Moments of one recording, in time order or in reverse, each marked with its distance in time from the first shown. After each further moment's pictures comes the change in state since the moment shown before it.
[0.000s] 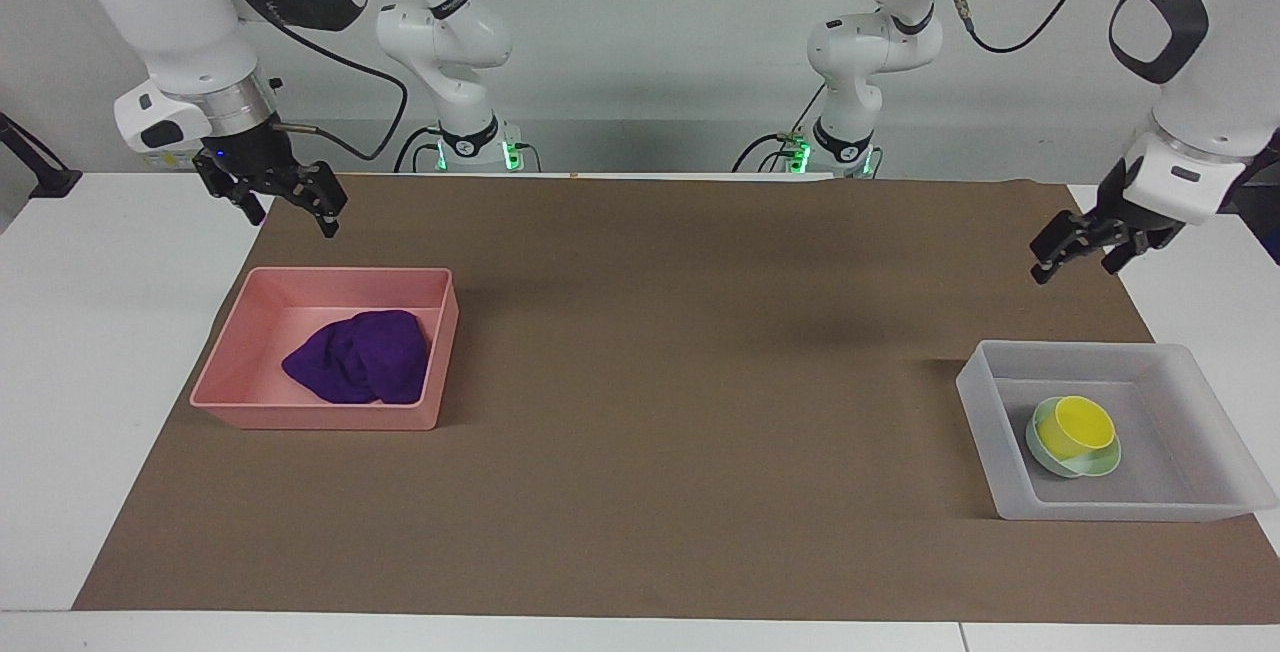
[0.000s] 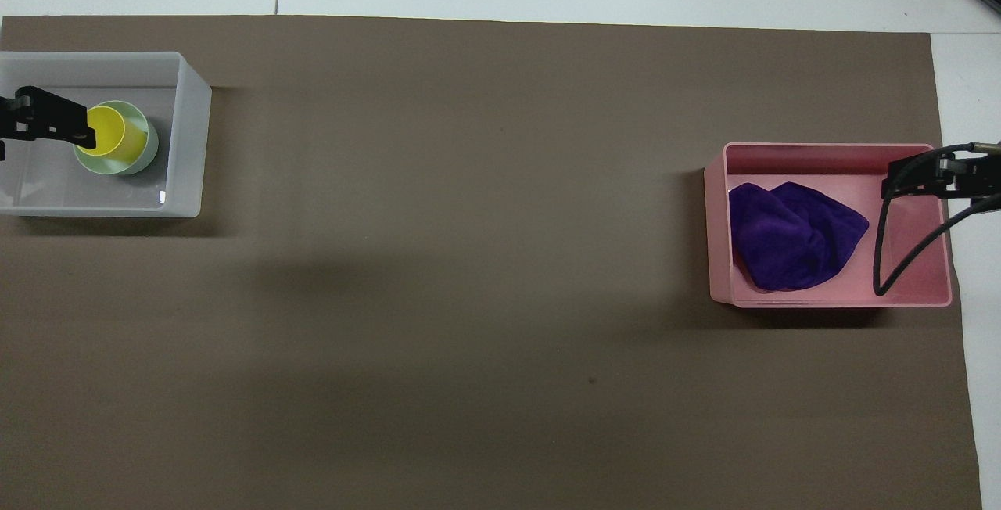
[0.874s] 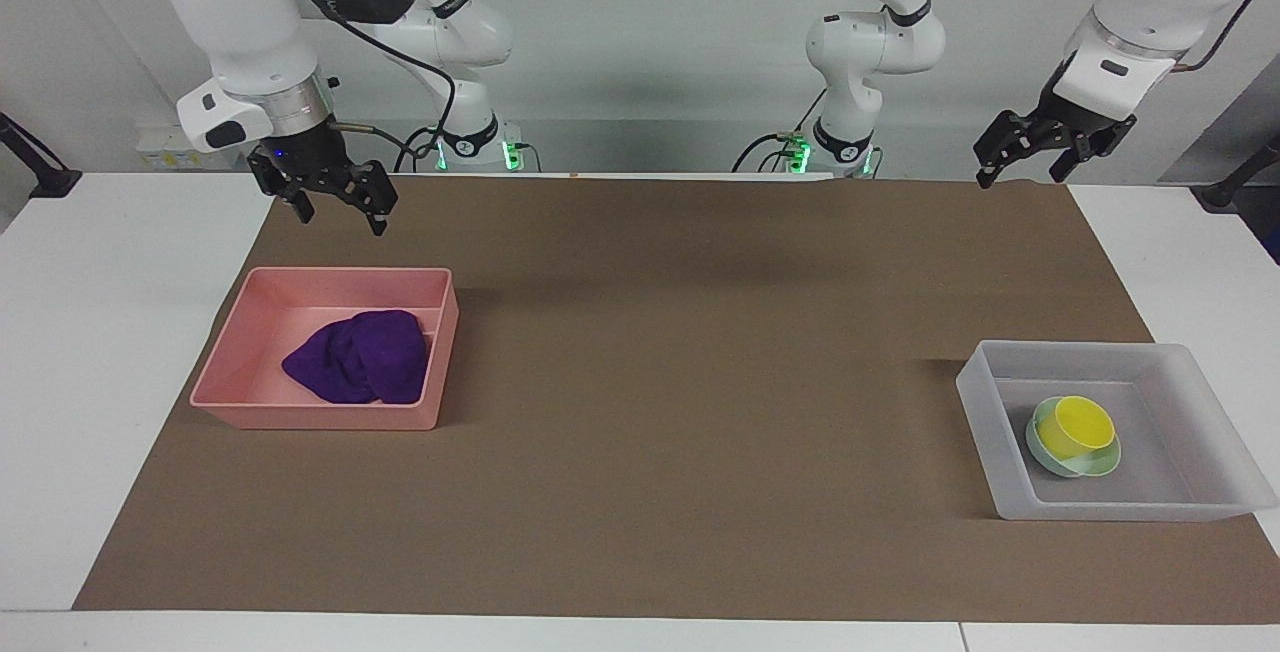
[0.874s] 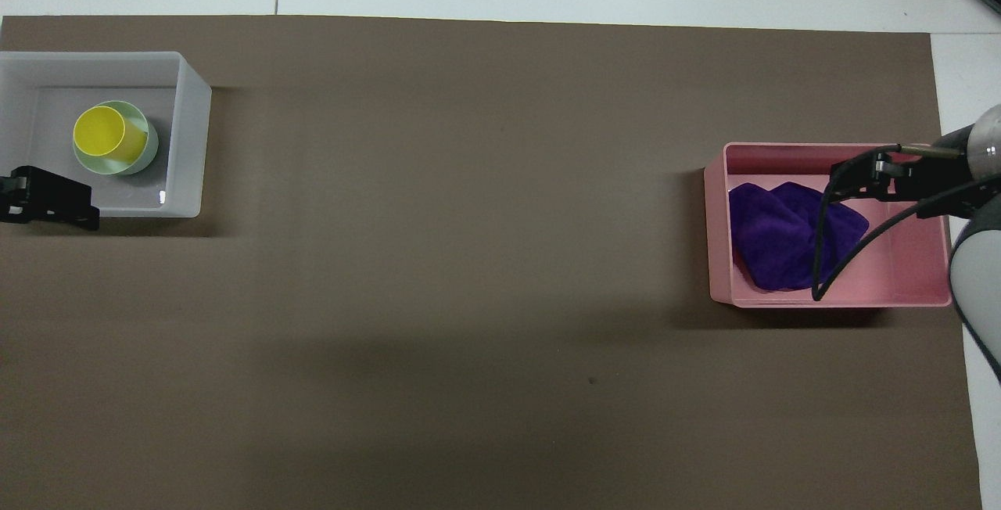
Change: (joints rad) left arm -0.146 -0.150 0.100 -0.078 -0.010 -0.160 -0.026; right arm 0.081 -0.002 0.018 0.001 0.001 -0.024 0.111
